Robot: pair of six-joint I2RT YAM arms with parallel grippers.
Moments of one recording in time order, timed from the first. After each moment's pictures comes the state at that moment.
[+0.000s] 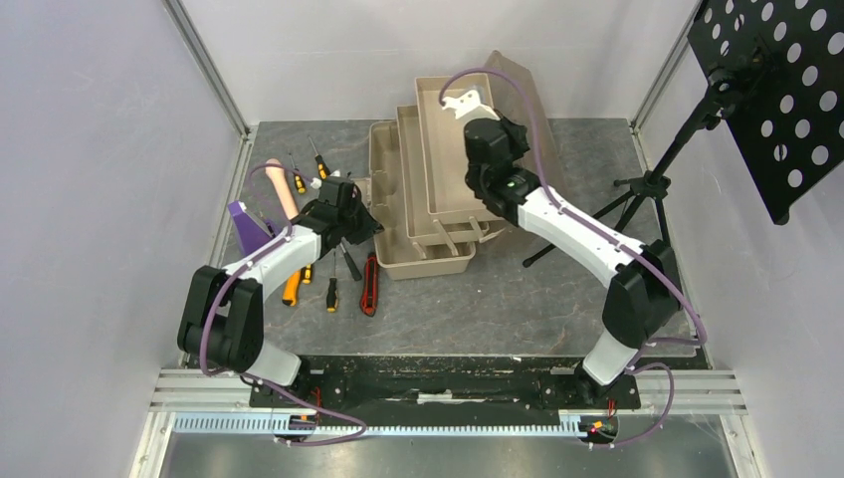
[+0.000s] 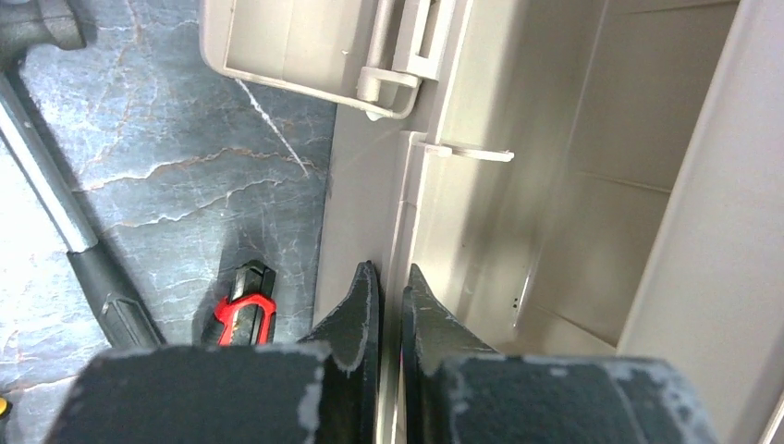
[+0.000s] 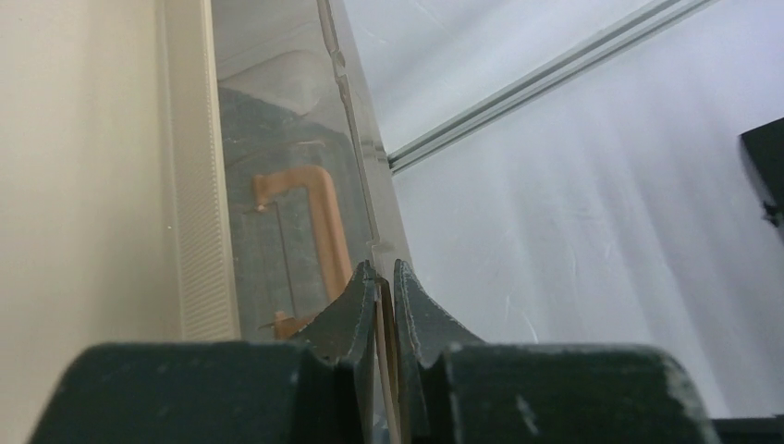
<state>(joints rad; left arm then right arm) -0.33 1.48 0.89 -0.20 0.05 -0.83 0.69 1.70 1.49 0.03 1.06 -0.68</state>
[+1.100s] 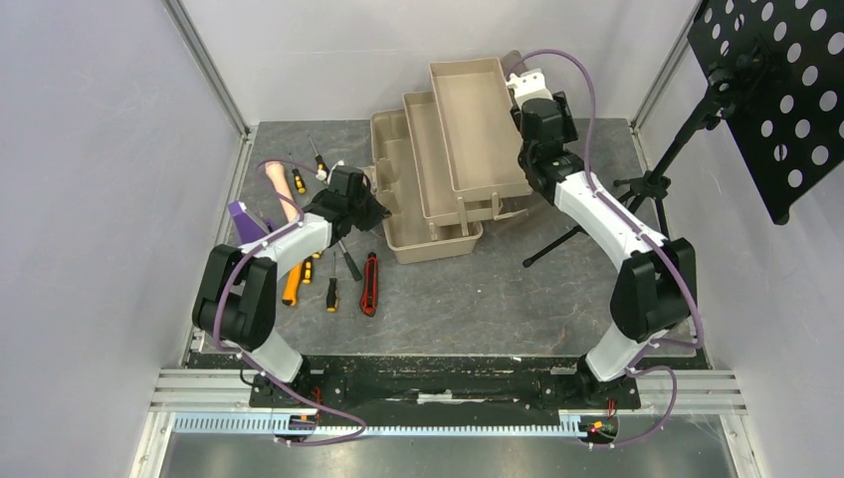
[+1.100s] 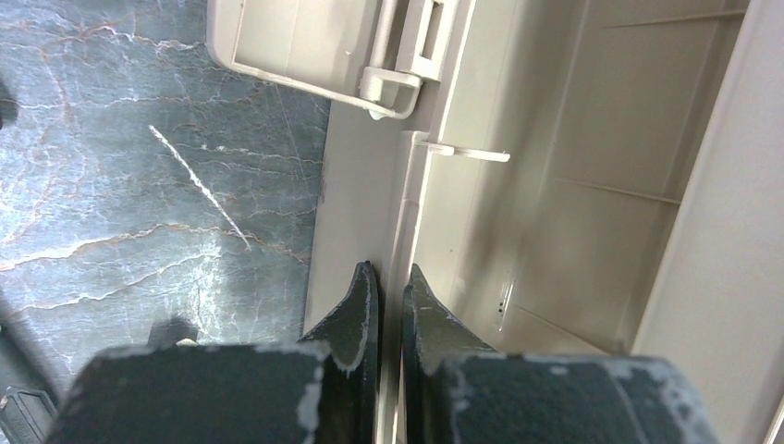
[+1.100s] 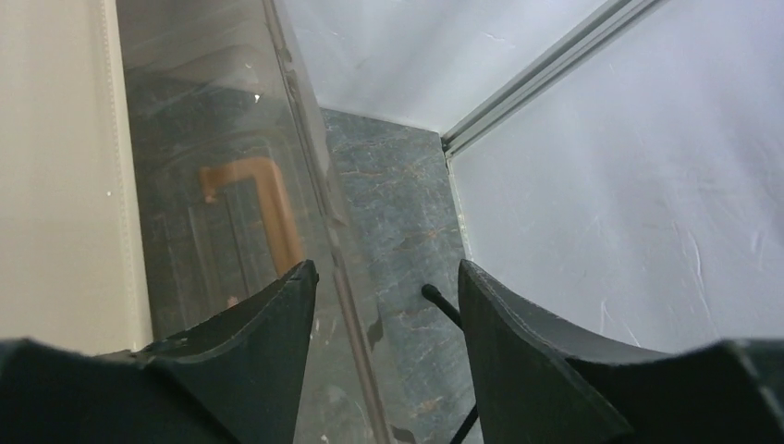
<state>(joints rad) -0.35 1.62 0.99 -0.11 0.01 -0.93 0.37 1.69 1.43 0.00 0.69 -0.40</state>
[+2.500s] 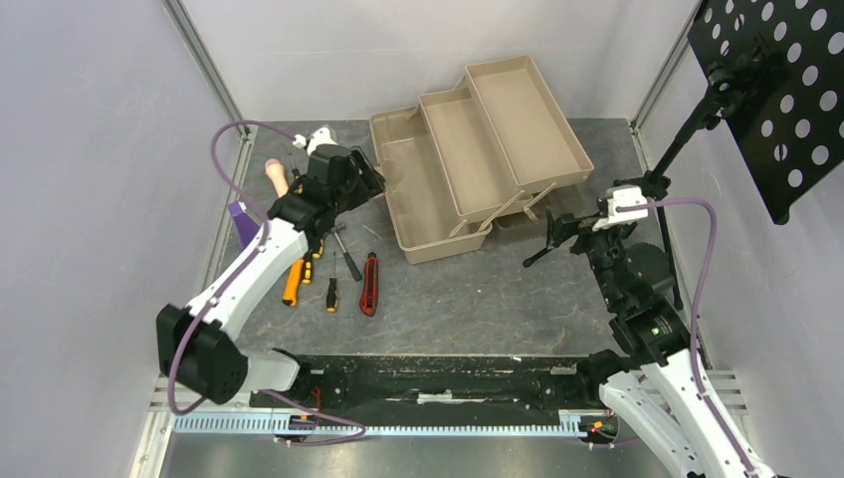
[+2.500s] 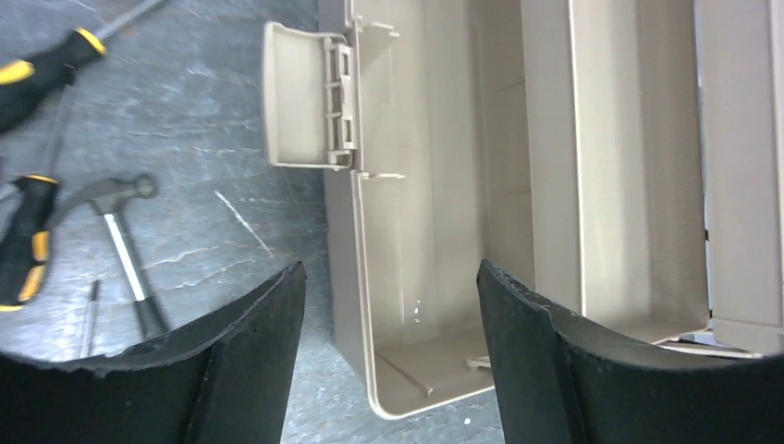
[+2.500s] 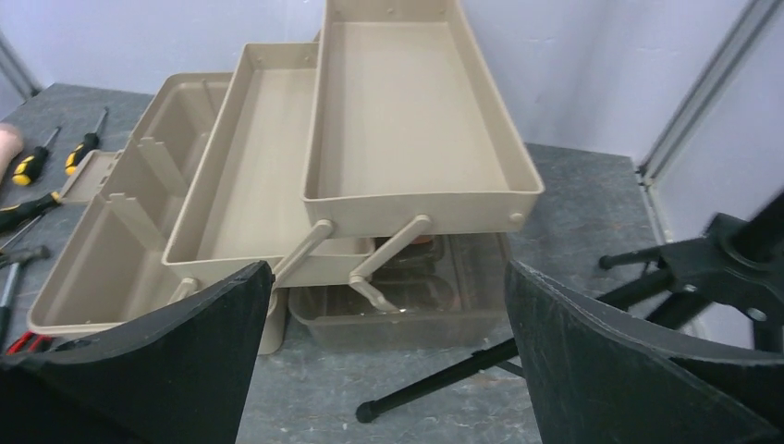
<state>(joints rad) -0.43 1.37 1.17 -0.38 -0.21 -0.77 0.40 0.57 0.71 -0.13 0.21 -0.03</state>
